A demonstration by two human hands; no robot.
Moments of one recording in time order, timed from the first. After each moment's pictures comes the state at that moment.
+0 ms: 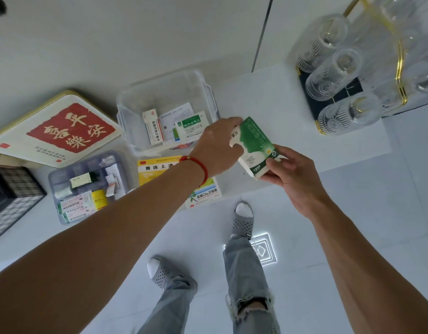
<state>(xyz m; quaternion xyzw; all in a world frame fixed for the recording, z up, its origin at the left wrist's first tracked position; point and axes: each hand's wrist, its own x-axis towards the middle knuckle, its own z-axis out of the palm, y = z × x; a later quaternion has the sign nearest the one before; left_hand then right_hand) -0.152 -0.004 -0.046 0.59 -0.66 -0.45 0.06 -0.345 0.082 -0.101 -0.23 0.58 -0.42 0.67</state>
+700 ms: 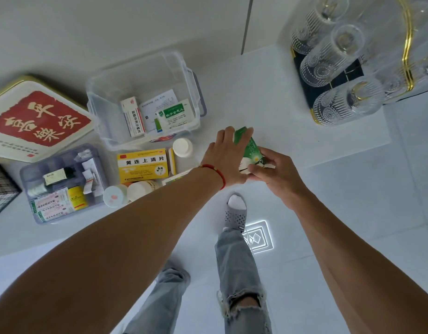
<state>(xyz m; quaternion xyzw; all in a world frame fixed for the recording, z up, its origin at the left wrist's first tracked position) -0.197 0.025 -0.142 0.50 -0.81 -0.27 -0.12 -0.356 0.083 -0.157 -0.28 0.63 -0.30 0.65</state>
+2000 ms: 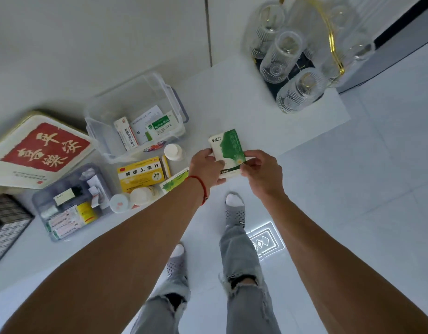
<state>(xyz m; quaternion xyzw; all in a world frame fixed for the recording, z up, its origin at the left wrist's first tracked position) -0.195 0.057 -0.112 0.71 -0.25 -0.65 0.12 -0.329 0.119 -0.115 -0.31 0.80 -0.26 0.44</state>
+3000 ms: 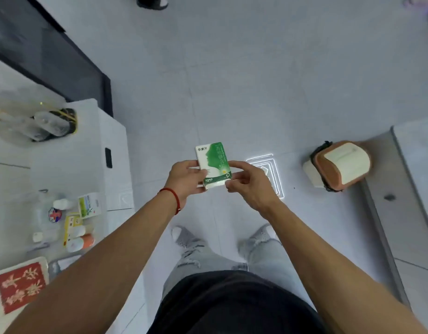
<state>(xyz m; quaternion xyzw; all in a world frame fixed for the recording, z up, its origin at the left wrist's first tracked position) -0.136 0.529 0.189 0.33 -0.67 -0.61 -0.28 -0.113 0.719 0.166 0.14 0.73 -0.62 0.27</state>
